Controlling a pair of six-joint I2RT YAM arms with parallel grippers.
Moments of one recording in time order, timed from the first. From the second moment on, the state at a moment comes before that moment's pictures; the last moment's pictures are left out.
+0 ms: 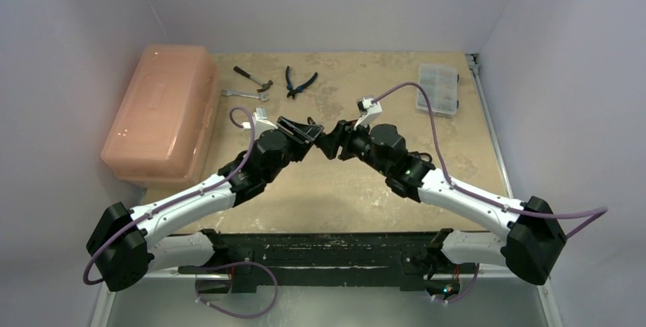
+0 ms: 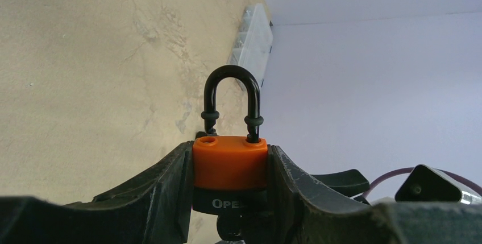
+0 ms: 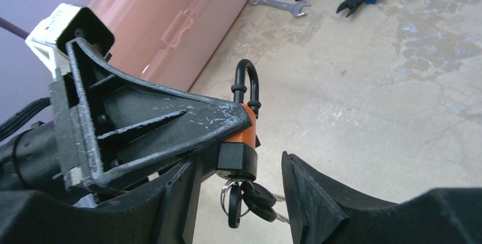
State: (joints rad) left arm -0.83 1.14 0.71 0.12 -0.38 -1.44; right arm 0.81 1.20 0.80 0.21 0.04 0.58
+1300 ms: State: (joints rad) left arm -0.85 1.03 0.70 0.06 -0.38 -1.43; right arm 0.87 1.16 0.71 0.41 0.14 0.50
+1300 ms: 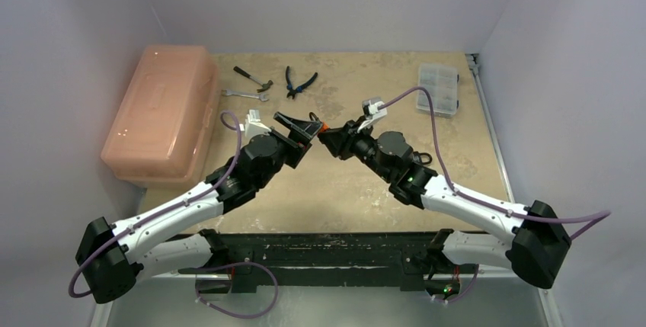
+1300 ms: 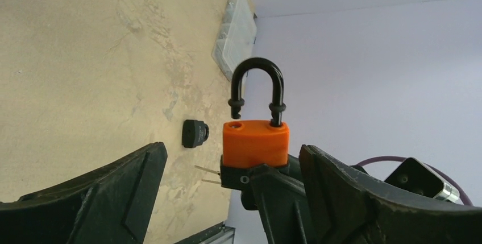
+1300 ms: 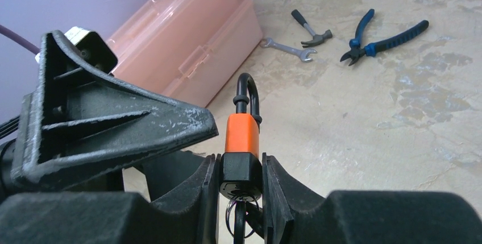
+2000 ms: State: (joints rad) left arm -0.85 1.03 0.73 -0.05 -0.45 -1.41; right arm 0.88 1.06 0.66 0.36 0.03 0.42
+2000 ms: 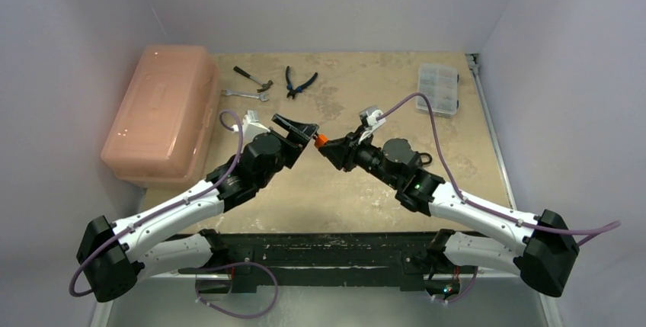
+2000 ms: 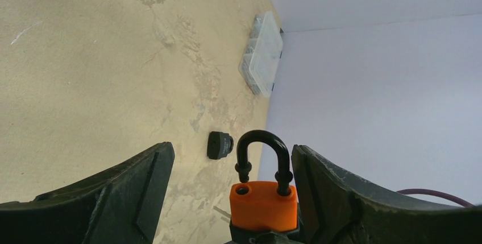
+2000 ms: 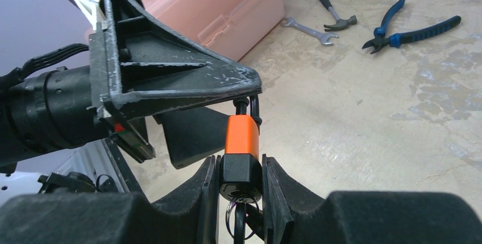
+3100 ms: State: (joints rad) left arm -0.85 1.01 0.65 0.18 -0.41 -1.34; right arm 0.89 1.05 0.63 0.39 -0.05 0.51
